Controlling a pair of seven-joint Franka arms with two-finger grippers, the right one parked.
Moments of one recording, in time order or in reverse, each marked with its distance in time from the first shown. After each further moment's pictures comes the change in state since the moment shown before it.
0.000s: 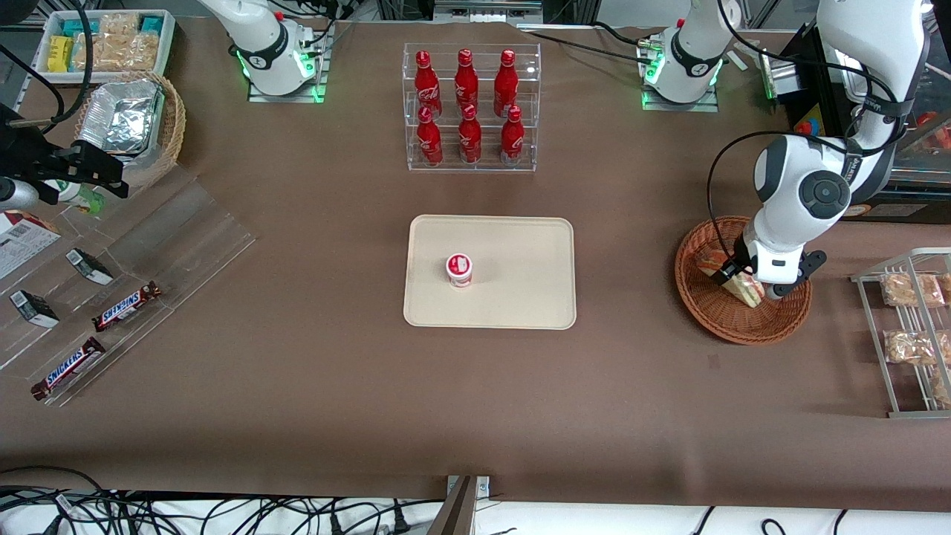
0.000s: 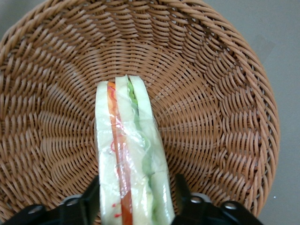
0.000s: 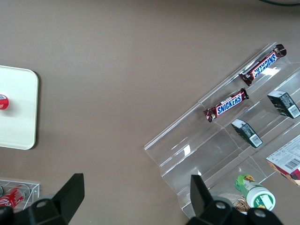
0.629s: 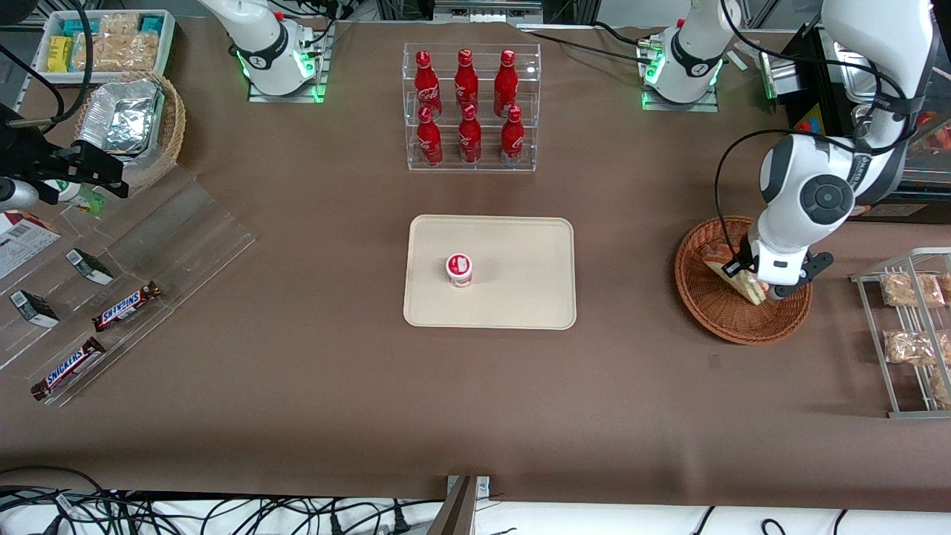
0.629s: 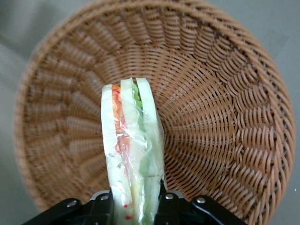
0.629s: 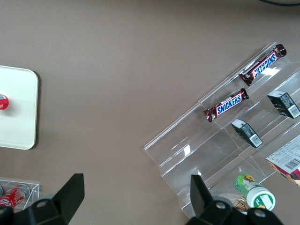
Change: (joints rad) arm 0.002 -0.032 -0.001 0.068 0.036 -0.178 0.061
